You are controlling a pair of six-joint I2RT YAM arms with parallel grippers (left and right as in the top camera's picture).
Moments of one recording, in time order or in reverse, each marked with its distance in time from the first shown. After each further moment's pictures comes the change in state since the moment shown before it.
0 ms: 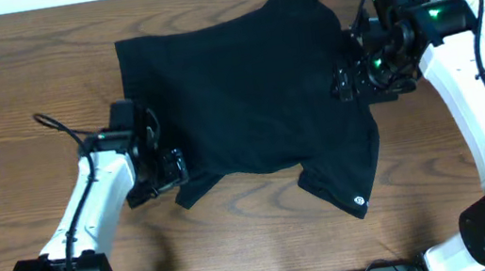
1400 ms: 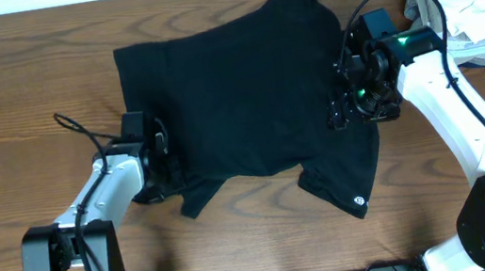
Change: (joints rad) left arm 0.001 0.095 -0.085 0.164 0.007 0.087; right arm 0.055 0.000 -0.203 0.089 0.012 0.001
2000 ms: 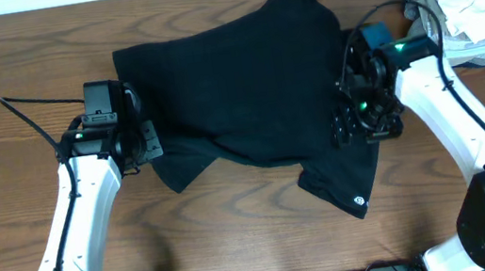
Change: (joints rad) left arm 0.031 -0.188 0.245 -0.131 -0.121 0.029; right arm 0.001 0.000 -0.087 -0.069 -0.033 0.003
